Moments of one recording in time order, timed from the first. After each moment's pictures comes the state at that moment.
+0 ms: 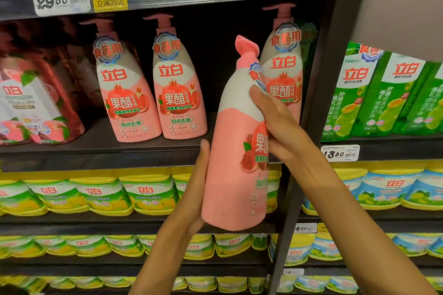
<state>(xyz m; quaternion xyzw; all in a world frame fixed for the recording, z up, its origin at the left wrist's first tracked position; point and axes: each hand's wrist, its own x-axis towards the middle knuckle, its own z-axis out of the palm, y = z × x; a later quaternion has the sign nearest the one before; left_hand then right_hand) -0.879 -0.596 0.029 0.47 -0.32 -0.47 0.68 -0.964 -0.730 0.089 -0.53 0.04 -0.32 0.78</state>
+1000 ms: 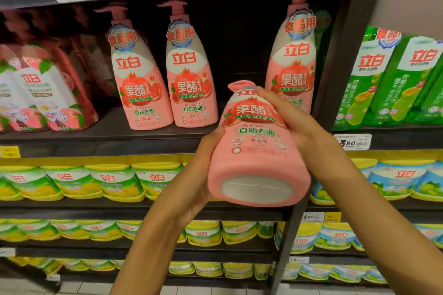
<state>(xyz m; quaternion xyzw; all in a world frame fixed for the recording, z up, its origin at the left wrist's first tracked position) -0.882 -0.568 0.062 0.43 -0.31 -0.52 0.67 -0.961 -0.735 0.085 -0.44 0.18 -0.22 0.85</state>
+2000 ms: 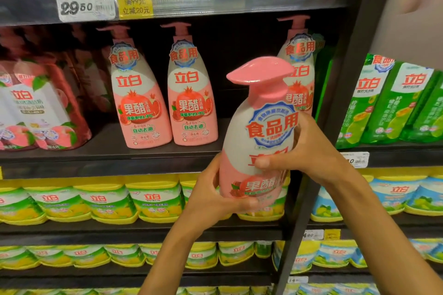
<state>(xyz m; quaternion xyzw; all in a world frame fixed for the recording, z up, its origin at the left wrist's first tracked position) -0.851 -0.584 0.015 0.55 -0.49 -0.30 0.61 -0.990 -0.703 0.097 -0.76 -0.01 -0.34 0.55</state>
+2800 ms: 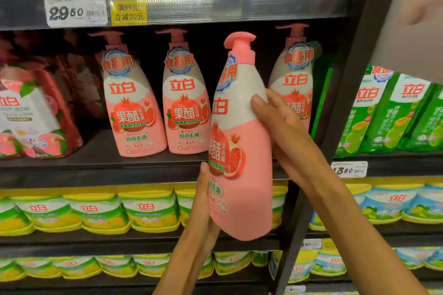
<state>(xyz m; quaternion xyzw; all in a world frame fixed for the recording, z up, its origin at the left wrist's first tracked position) -0.851 -0.607 0.000 0.42 -0.27 -0.44 0.75 -0.953 -0.703 0.110 -0.63 0.12 -0.38 0.67</state>
